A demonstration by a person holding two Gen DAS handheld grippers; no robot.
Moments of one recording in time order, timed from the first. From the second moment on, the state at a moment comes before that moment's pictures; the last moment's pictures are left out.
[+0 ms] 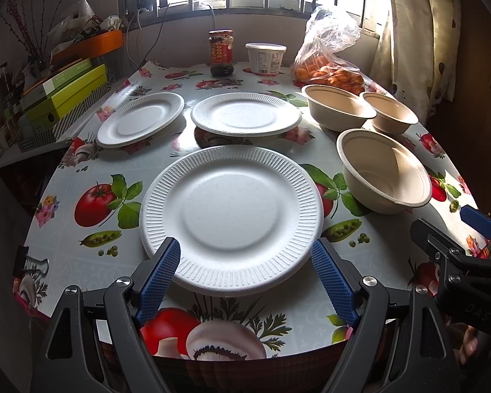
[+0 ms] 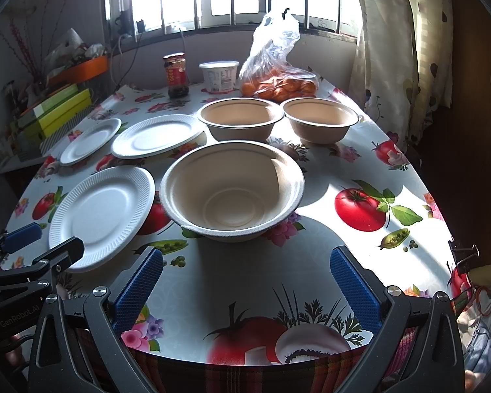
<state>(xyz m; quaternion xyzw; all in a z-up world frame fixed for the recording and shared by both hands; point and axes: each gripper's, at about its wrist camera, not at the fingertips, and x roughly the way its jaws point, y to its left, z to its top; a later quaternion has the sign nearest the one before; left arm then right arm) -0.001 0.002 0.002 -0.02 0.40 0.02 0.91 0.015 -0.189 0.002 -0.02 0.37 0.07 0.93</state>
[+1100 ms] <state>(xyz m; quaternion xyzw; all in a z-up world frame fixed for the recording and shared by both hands) -0.002 0.029 0.021 -0.01 0.38 0.05 0.92 0.012 -0.194 0.017 -0.01 0.34 0.10 0.93</state>
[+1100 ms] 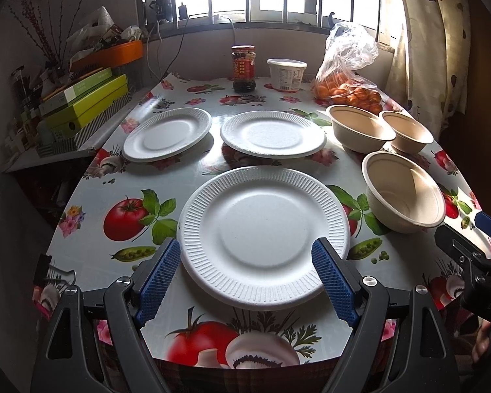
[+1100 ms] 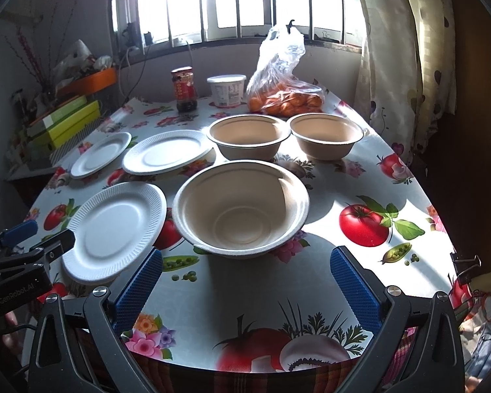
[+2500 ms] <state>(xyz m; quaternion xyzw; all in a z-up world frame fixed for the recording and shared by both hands) 0.016 0.115 -0.027 -0.12 0.45 0.05 0.89 0.046 -0.099 -0.020 -0.06 0.42 0.25 0.87</state>
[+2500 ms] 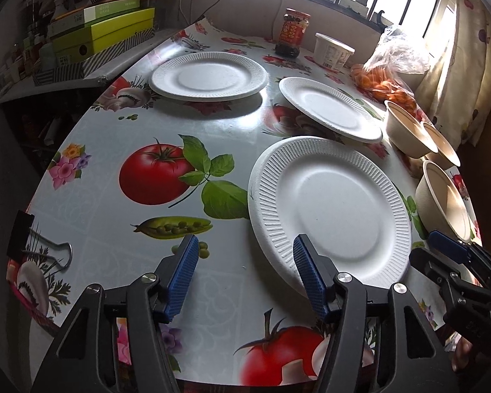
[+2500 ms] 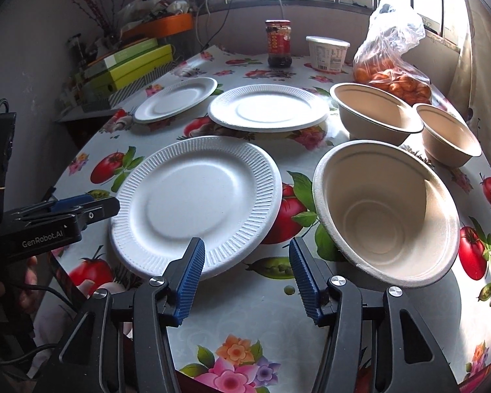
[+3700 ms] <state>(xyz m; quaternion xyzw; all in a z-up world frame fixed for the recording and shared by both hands) 0.028 0.141 -0.029 -0.14 0.45 0.05 0.88 0.070 -0.058 -0.031 -0.06 0.45 0.28 0.84</state>
